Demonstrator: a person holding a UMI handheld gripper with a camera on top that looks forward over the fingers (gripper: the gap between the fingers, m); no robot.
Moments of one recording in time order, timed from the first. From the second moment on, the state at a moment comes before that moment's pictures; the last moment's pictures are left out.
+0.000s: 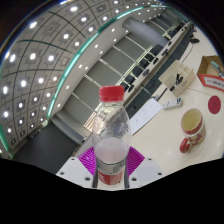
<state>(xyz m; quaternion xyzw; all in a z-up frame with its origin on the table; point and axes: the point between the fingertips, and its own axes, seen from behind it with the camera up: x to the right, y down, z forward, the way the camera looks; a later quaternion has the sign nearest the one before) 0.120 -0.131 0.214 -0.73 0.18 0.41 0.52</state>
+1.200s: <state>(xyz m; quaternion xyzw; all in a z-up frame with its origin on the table) 0.284 -0.061 0.285 -0.71 0.18 0.37 0.57</state>
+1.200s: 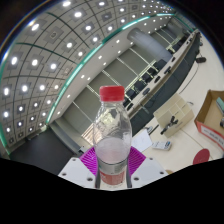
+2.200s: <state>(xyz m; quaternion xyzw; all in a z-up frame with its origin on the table) 0.473 -0.071 0.064 -0.84 0.01 0.02 0.55</state>
